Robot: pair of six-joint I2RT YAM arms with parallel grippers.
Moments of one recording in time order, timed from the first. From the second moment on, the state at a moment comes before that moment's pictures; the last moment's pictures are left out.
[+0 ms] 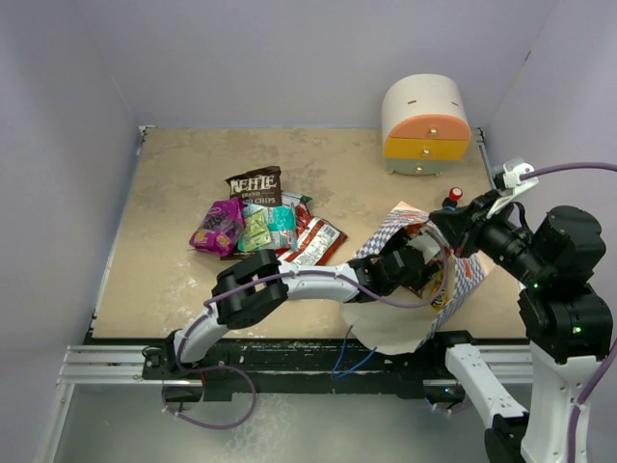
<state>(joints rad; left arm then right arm) -1.26 2.22 1.60 0.17 -0.45 -0.12 0.06 0.75 1.49 -0.96 -0.49 0.09</state>
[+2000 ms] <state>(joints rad) -1.22 1.84 1.43 -0.12 -0.04 -0.07 0.06 0.71 1.43 -0.85 -0.19 0.10</state>
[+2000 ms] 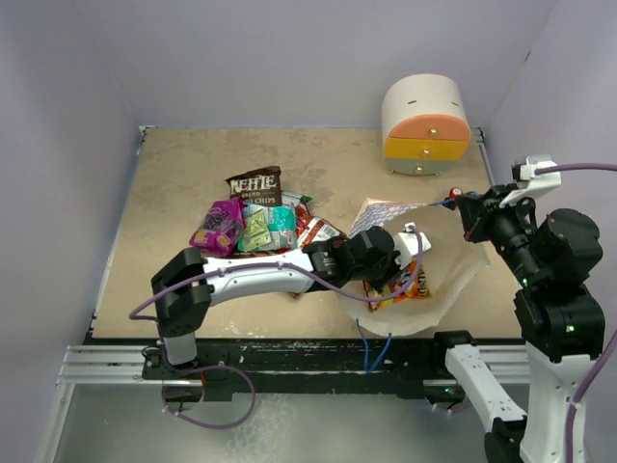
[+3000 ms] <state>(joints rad) -1.13 1.24 1.57 -0.44 -0.41 -0.01 0.06 0.57 1.36 -0.84 -0.09 0.04</state>
